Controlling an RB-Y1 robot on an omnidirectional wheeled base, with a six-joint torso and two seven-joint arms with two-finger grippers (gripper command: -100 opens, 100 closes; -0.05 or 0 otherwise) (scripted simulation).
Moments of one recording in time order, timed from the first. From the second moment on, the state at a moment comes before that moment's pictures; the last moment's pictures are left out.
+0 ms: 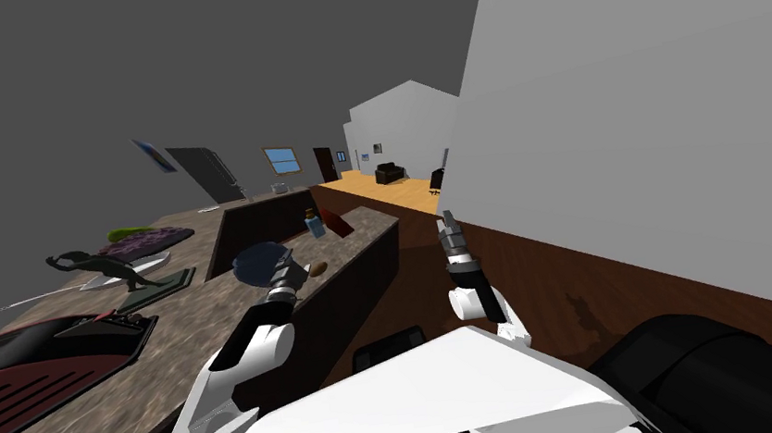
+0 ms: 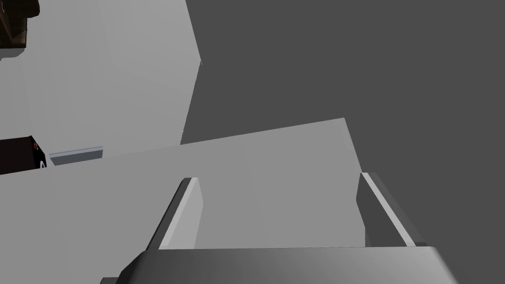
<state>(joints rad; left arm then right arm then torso) 0.26 0.16 0.06 -2.19 0.12 0.42 0.29 0.46 -0.03 -0.04 -2.22 0.02 -0.37 0.11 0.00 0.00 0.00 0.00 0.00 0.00</state>
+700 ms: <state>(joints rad) 0.22 0.18 0.06 -2.18 0.17 0.63 0.34 0.46 -0.03 -0.04 -2.22 0.02 -0.37 0.11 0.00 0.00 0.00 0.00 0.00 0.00</state>
